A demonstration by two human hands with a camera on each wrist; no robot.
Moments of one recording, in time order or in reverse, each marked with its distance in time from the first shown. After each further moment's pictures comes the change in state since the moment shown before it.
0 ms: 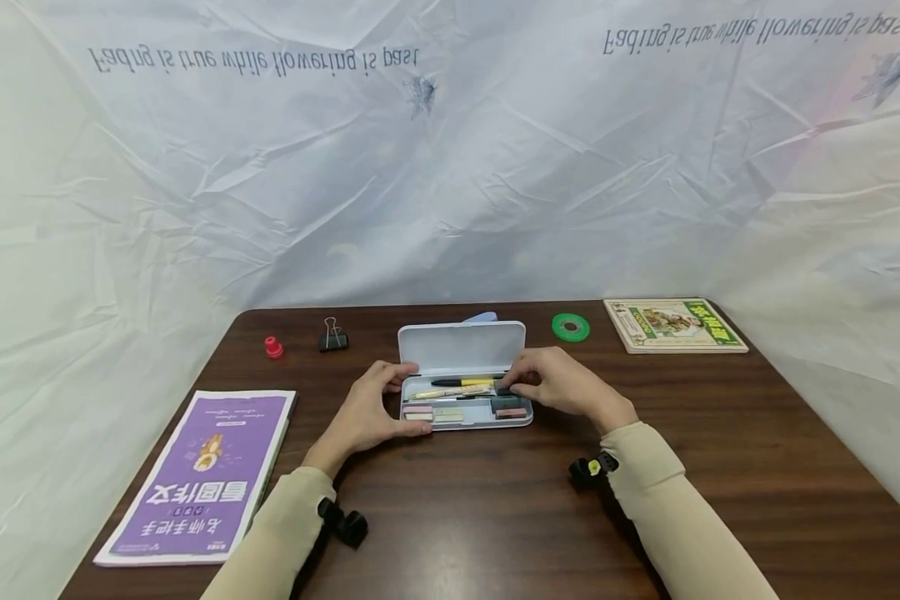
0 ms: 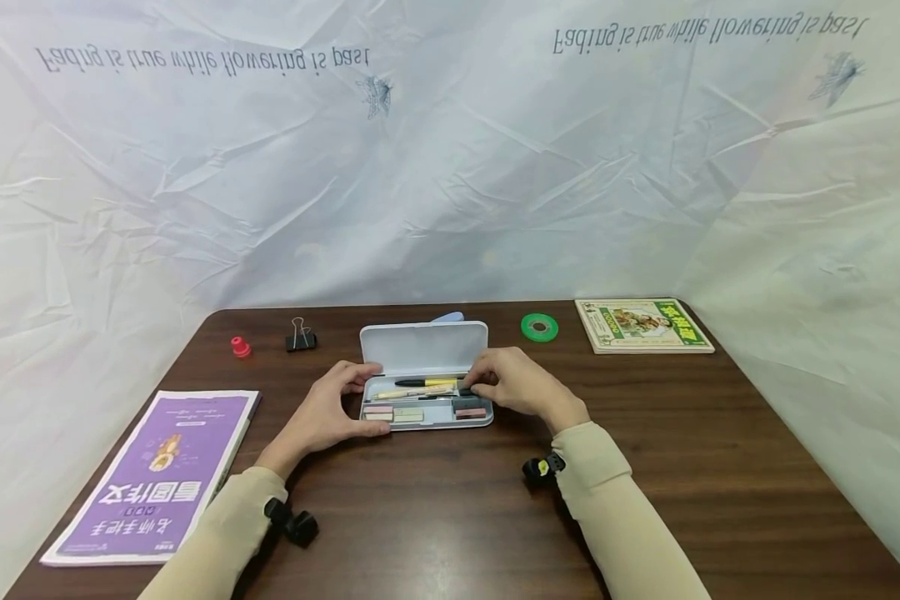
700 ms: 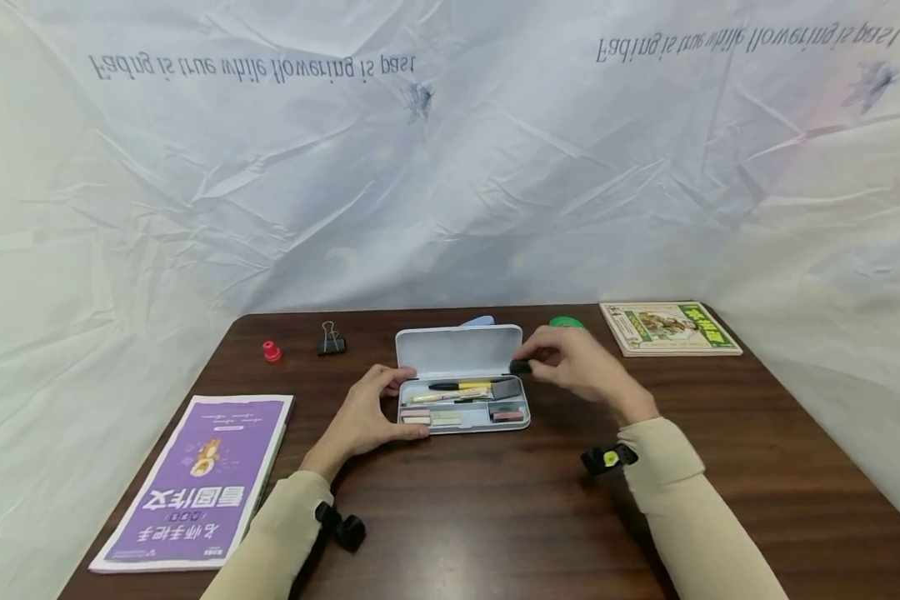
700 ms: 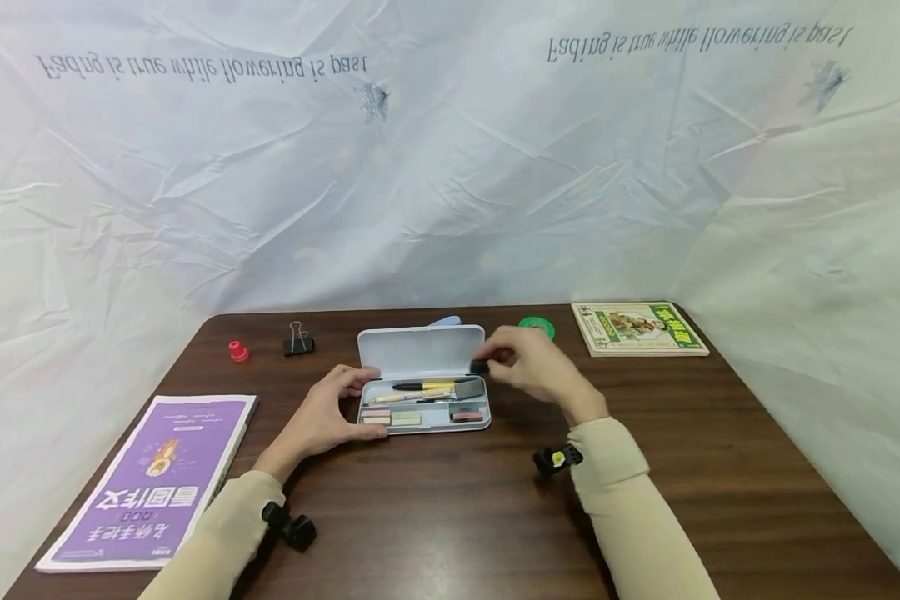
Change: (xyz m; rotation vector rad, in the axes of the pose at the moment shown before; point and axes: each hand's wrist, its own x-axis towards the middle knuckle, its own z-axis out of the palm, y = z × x) left_hand -0.001 0.000 0.001 0.006 -0.002 0.001; right_hand -0.015 0.003 -0.033 0.045 0.192 0.013
